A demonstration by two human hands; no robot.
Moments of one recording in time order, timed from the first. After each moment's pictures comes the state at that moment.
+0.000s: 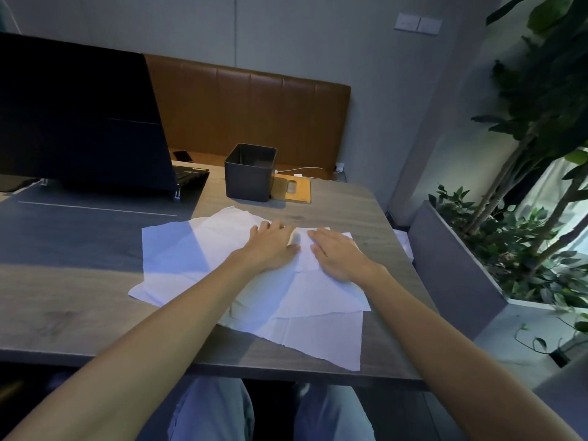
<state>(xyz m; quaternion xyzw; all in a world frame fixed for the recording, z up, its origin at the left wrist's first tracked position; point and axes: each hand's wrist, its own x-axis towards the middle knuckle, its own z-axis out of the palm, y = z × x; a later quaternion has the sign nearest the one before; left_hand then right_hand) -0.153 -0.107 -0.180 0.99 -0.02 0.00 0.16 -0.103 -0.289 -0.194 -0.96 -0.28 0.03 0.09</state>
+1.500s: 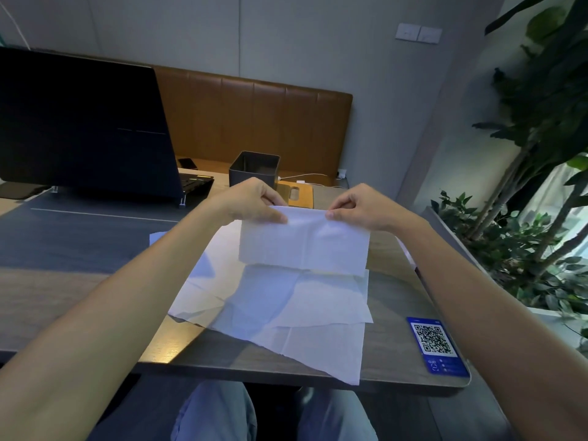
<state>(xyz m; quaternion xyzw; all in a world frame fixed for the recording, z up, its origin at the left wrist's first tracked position) -0.155 -0.053 -0.084 0.92 -0.03 -0.01 0.39 -0.082 -0.310 -0.080 -0.91 -0.33 0.01 0.26</state>
